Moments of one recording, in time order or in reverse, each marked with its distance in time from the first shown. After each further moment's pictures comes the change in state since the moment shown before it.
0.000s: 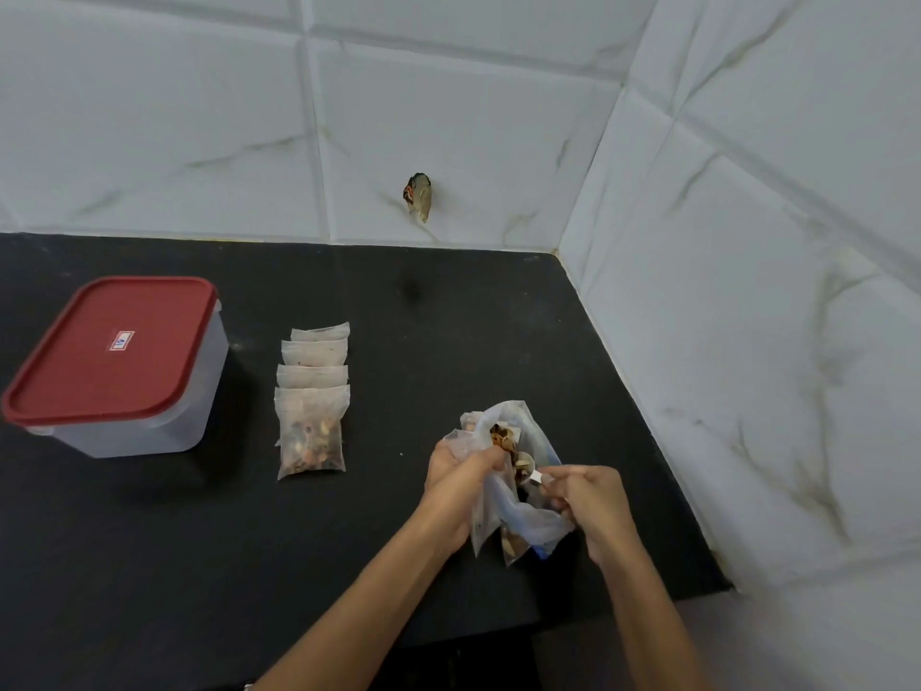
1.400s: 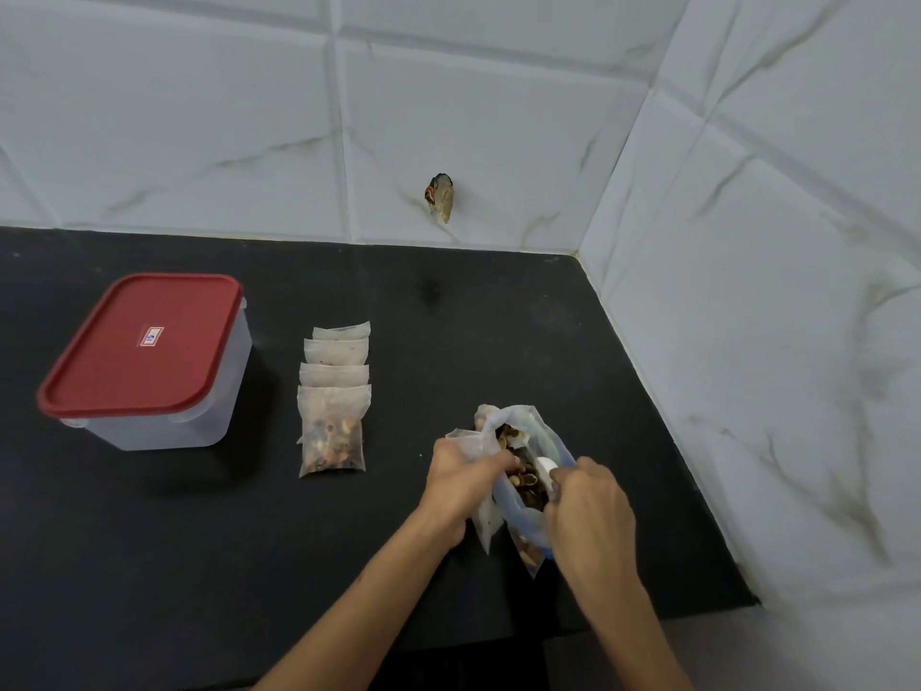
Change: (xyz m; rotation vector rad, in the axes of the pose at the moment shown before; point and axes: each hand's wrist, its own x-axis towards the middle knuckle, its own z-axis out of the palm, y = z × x) left_hand 0.014 0.005 -0.019 0.279 0.024 0.082; right_hand -0.037 -0.019 0.023 -0.983 0.168 -0.389
